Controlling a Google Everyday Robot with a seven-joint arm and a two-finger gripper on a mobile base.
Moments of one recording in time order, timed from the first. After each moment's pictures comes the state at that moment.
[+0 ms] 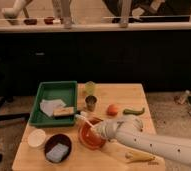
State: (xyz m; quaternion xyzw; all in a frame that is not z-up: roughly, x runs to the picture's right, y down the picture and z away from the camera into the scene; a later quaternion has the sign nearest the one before) arm -0.003 0.213 0.776 -0.22 -0.22 0.45 0.83
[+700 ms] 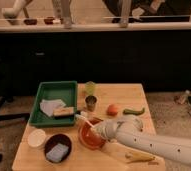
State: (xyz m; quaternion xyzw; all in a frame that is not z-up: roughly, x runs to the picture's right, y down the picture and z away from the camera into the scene) arm -0.003 0.213 0.776 -0.22 -0.22 0.45 0.83
